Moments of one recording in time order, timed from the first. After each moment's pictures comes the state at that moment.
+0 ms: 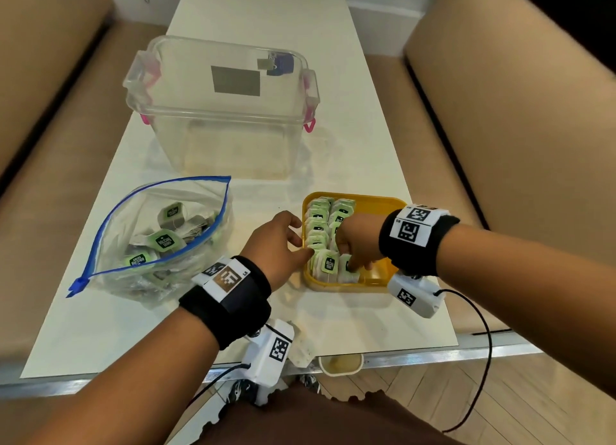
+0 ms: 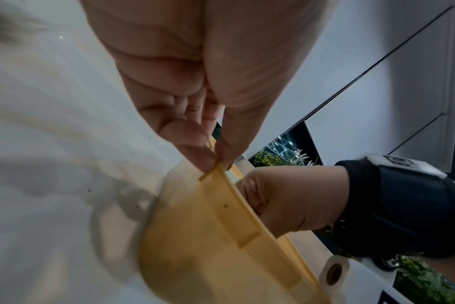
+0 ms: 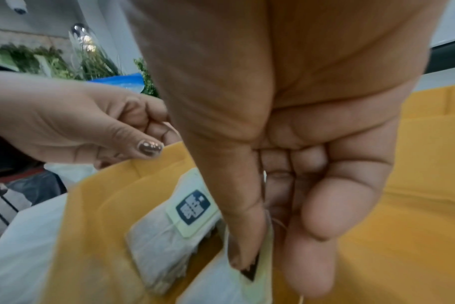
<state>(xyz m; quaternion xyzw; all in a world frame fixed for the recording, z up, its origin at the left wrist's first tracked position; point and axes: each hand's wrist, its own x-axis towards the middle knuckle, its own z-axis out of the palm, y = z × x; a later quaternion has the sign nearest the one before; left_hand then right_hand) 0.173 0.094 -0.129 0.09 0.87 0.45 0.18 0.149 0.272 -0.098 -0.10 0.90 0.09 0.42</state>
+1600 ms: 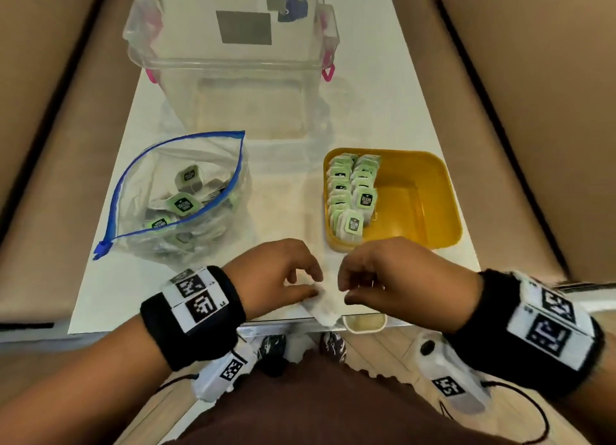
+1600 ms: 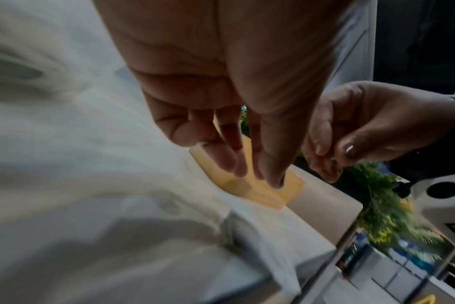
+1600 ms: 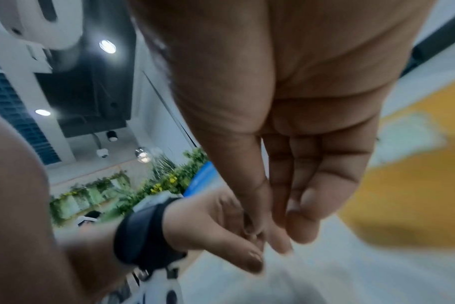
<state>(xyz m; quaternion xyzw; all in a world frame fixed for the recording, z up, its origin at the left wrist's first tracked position) 0.220 0.038 -0.133 0.36 0.85 0.29 0.26 0.270 0.242 -0.058 -0.18 0.92 -0.21 0.26</state>
